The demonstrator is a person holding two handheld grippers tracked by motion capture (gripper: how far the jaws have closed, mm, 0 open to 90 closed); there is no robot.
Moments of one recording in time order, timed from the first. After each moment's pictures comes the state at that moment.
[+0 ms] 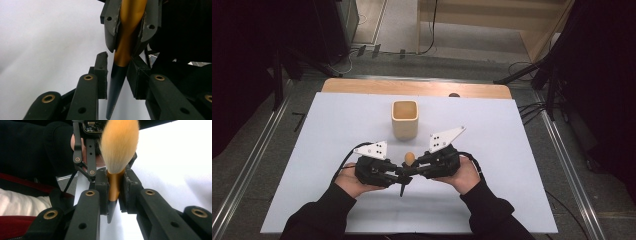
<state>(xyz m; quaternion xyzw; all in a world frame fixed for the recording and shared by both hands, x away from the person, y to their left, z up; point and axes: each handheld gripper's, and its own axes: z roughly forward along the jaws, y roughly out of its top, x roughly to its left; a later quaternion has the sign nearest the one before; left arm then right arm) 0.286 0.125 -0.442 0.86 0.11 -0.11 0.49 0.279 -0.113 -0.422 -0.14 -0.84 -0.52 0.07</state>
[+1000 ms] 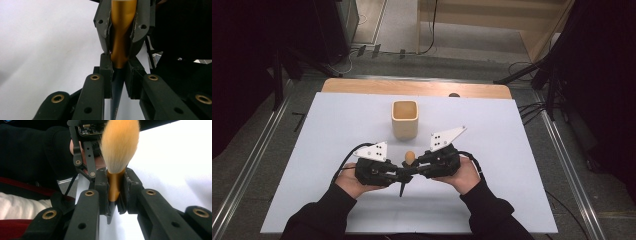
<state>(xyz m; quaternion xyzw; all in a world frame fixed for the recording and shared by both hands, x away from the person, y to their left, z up) 0.283 0.124 -0.440 0.86 0.10 -0.09 0.49 0.280 -0.114 -0.423 -0.15 -0.83 -0.53 0.07</state>
